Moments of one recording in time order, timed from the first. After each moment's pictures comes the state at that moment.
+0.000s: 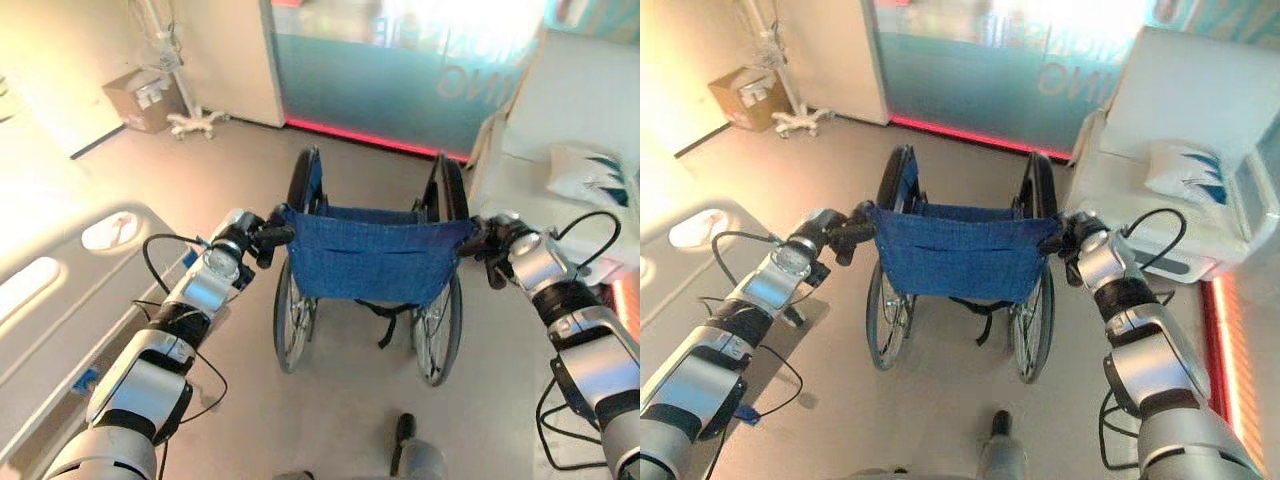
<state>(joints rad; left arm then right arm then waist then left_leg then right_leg) -0.77 0.55 -0.43 0.69 0.00 0.33 0.00 -0.95 -0.64 0.45 0.82 -0.12 0.55 0.15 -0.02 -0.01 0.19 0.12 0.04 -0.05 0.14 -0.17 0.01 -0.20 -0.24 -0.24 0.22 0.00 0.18</state>
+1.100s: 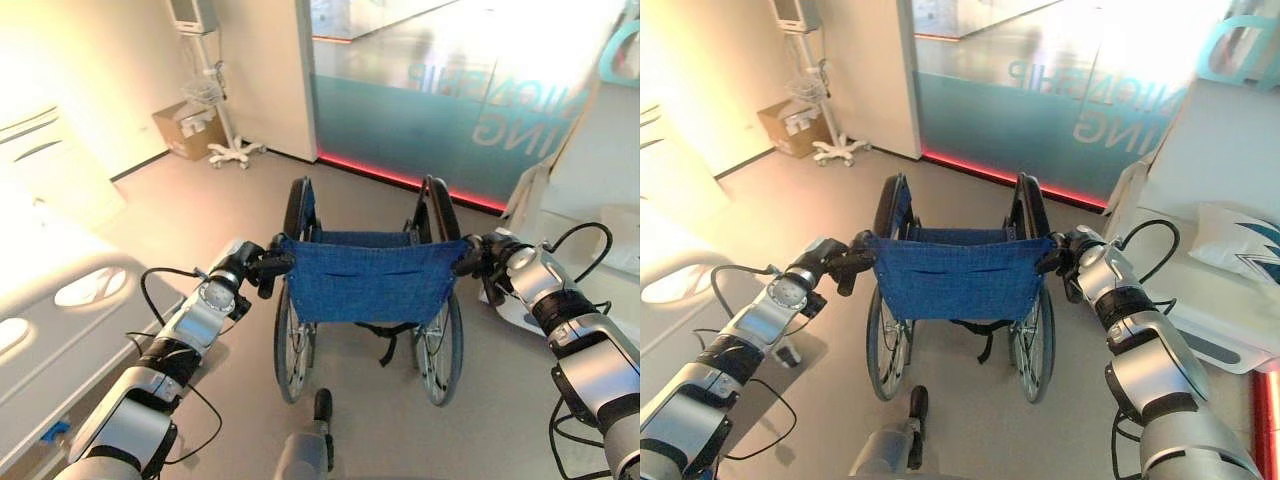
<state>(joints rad) -0.55 0.64 -0.42 0.49 0.00 0.34 -0.01 -0.88 -0.60 0.51 0.89 -0.12 0.46 0.22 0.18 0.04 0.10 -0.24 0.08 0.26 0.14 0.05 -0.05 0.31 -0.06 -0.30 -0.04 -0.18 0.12</state>
